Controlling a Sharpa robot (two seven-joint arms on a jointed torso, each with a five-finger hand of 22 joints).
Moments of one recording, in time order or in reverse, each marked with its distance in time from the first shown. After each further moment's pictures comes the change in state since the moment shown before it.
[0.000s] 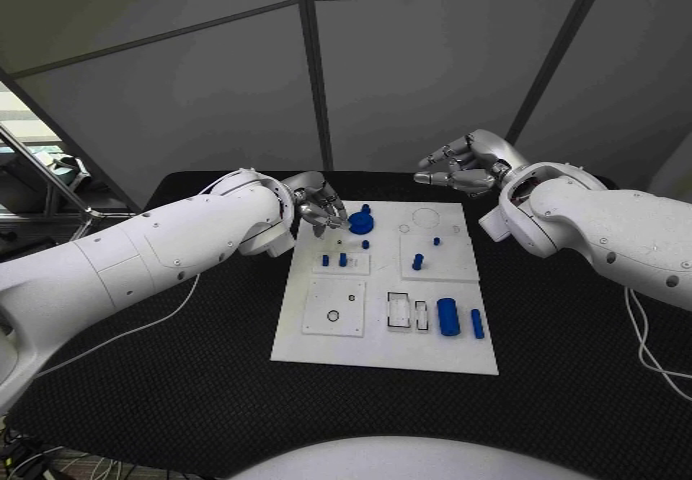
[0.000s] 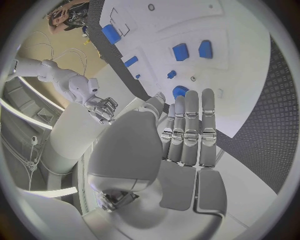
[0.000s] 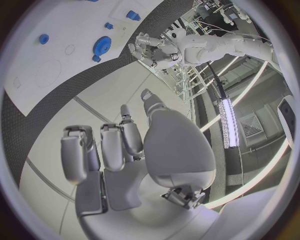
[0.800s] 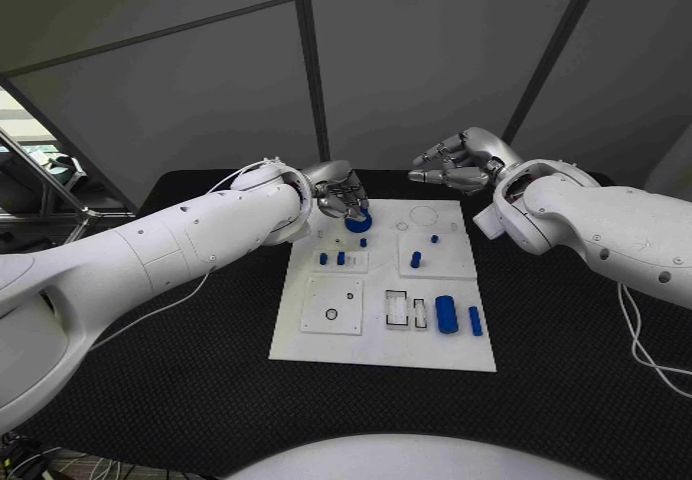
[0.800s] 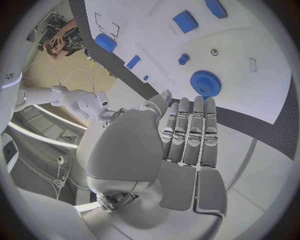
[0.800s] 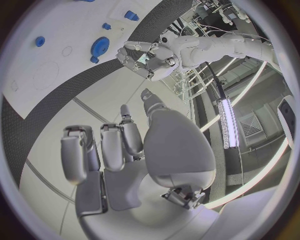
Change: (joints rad) left arm 0.024 0.129 -0.030 -0.164 -0.194 -0.008 0.264; left_hand 0.021 -0.019 0.096 -0.105 -0.011 0.042 0.013 0.001 -0.295 0.033 0.041 -0.139 -0.455 -0.130 0.091 -0.384 -0.347 0.008 -0.136 0.089 -0.331 -0.222; right arm 0.000 0.009 0.000 0.000 0.000 0.001 0.000; right_hand 0.000 0.000 0.000 0.000 0.000 0.000 0.000 0.000 0.000 0.000 0.000 0.000 -0.001 0.000 0.000 0.000 0.000 0.000 0.000 0.000 0.000 0.000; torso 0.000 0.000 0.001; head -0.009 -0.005
